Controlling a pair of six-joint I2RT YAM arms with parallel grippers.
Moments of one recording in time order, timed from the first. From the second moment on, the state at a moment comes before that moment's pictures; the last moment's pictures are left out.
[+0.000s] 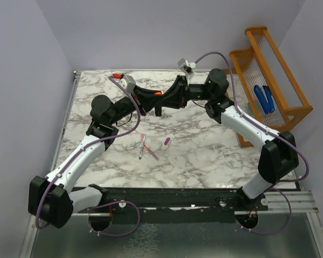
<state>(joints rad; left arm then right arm) -0.43 1.18 0.89 0.57 0.64 -0.32 0.54 1.62 1.31 0.53 -1.08 0.44</state>
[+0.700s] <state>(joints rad) -0.41 1.21 0.99 0.41 0.57 -0.31 0.53 1.57 1.25 0.52 -1.03 0.42</state>
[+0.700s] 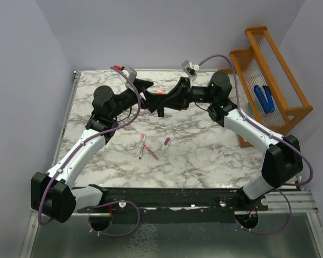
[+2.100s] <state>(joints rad) -0.32 1.17 0.93 -0.24 0.42 -0.18 0.37 2.06 1.47 -0.31 -0.23 0.29</state>
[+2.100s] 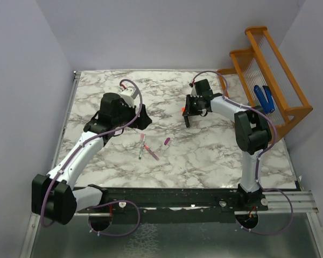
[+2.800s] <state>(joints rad) -0.46 1.32 0.90 -0.47 0.08 -0.23 0.37 2.07 1.47 -0.37 -0.10 0.24</state>
